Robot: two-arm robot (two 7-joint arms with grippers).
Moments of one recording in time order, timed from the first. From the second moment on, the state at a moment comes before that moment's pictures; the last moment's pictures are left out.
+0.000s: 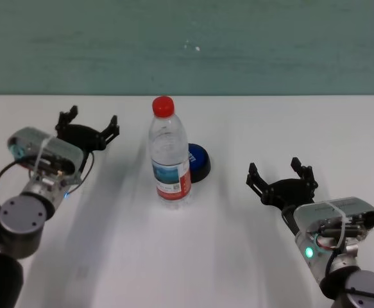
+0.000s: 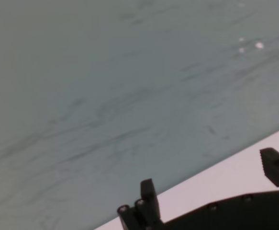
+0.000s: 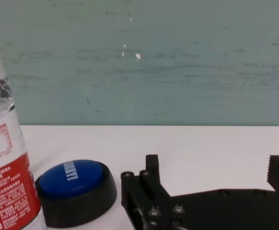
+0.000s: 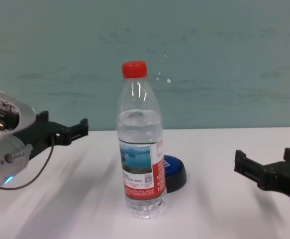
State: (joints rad) left arm -0.38 0.22 0.23 -1.10 0.13 -0.20 -0.12; right arm -0.06 0.16 -0.26 -1.64 0.19 -0.04 -0.06
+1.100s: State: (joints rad) left arm 0.05 0.21 0.14 -1.69 0.15 0.05 -0.09; right arm -0.06 0.16 -0.26 -1.64 0.19 -0.04 -0.06
